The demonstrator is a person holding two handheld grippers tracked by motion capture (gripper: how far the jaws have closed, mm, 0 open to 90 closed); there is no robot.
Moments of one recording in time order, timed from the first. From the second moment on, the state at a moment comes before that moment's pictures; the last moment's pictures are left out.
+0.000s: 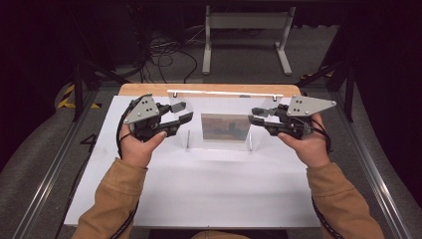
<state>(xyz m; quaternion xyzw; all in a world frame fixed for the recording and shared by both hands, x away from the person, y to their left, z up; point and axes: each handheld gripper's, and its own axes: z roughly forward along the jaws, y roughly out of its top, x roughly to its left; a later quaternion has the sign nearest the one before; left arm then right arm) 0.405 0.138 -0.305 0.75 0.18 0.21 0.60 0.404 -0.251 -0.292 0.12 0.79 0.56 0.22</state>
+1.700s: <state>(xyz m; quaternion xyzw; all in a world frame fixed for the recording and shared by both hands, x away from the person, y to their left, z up) 0.481 0.127 -0.345 0.73 0.30 0.17 0.59 0.467 -0.246 -0.314 0.26 0.73 0.57 0.26</state>
